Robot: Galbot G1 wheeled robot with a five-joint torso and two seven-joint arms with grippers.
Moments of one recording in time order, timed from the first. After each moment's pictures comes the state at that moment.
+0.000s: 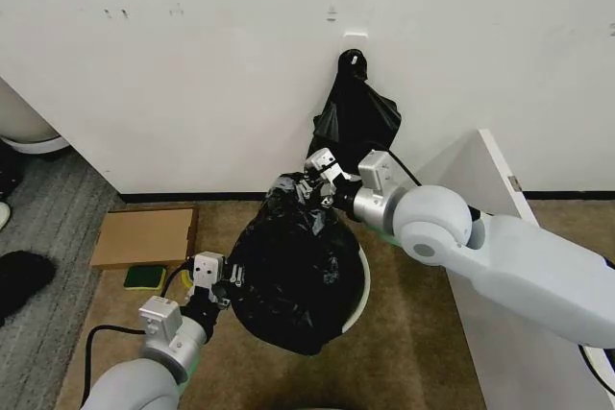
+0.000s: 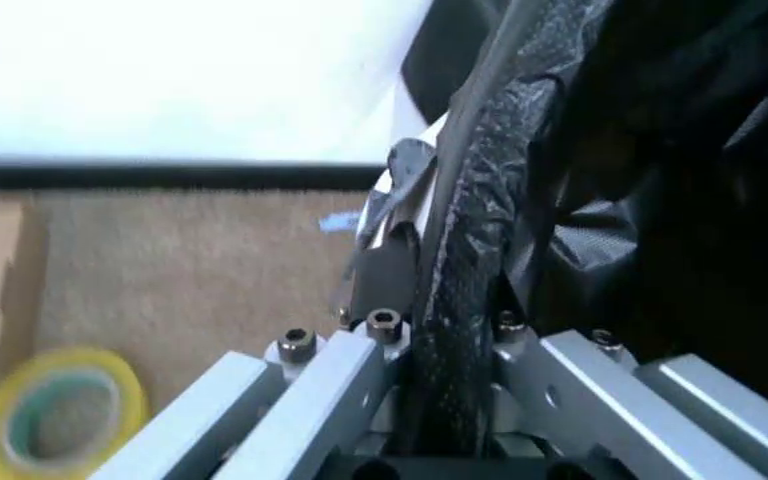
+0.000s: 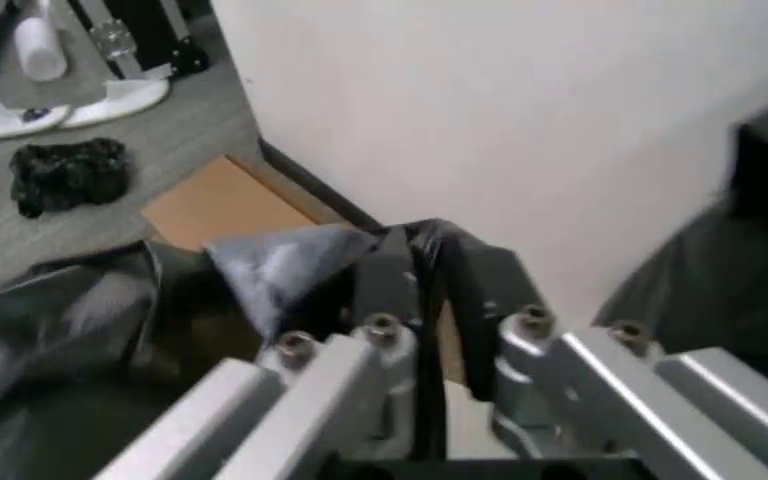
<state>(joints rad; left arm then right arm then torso) 1.43 -0.88 -0.32 -2.39 -0.73 0.31 -0.37 -0.10 0.76 -0.51 2.07 1.14 -0.51 0.25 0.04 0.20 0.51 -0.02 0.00</state>
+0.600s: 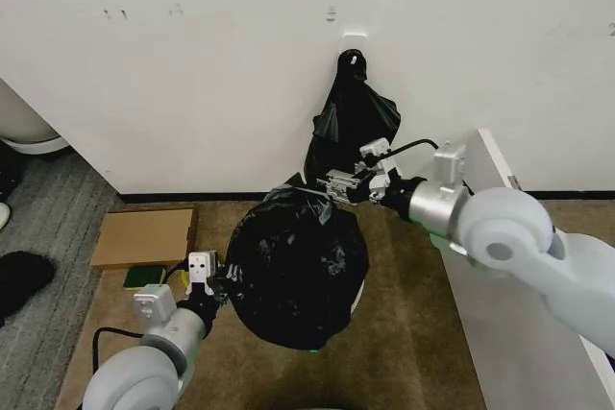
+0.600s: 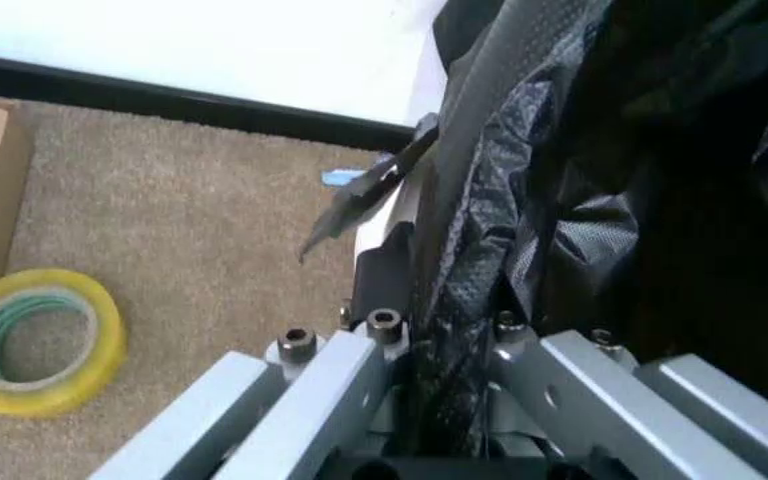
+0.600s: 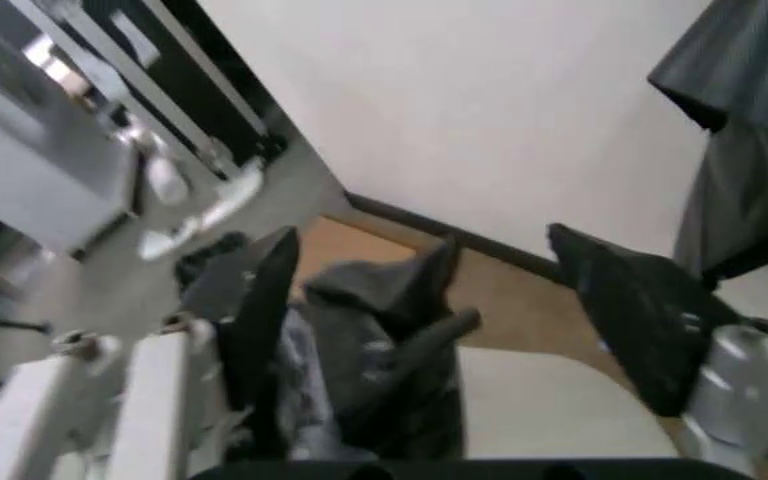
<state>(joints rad) 1.39 -0.90 -0.34 -2.37 -0.95 0.36 -0.47 -0.34 0.59 -0.13 2.19 1.58 -0.48 0.19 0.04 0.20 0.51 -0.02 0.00</state>
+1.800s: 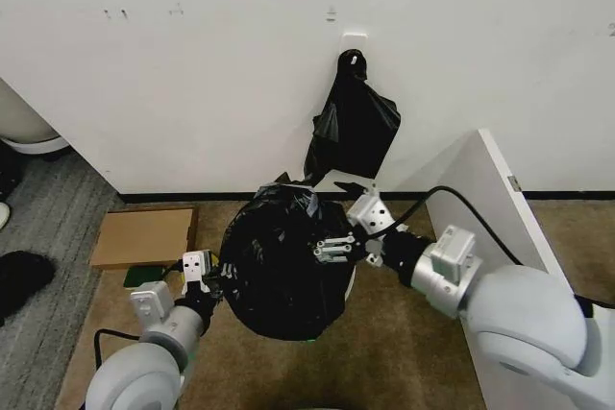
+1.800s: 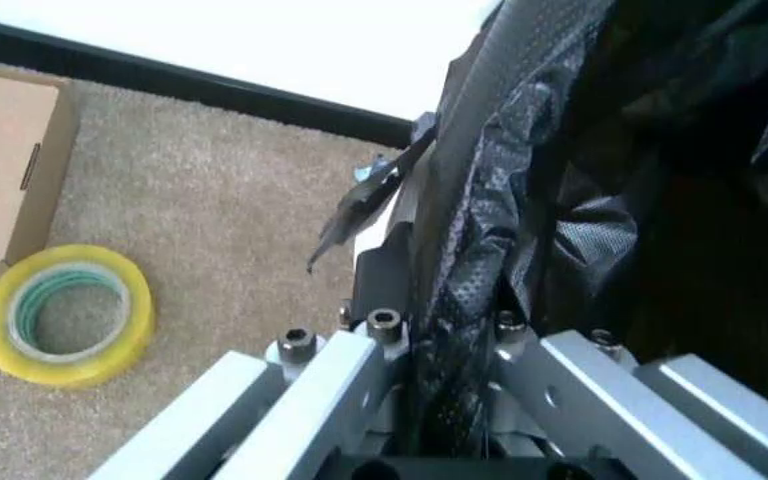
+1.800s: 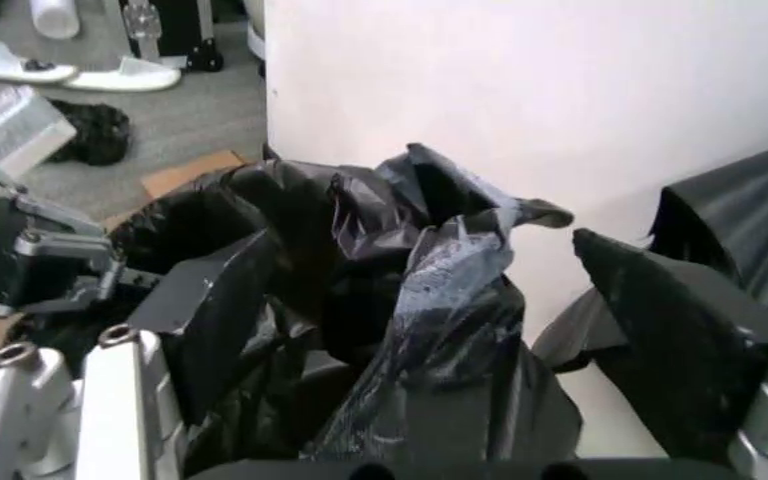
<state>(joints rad) 1.36 -0.92 -0.33 -2.36 -0.99 0.37 -0.55 -0.51 0.55 -0.28 2.42 0.75 -0.46 0.21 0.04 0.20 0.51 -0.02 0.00</state>
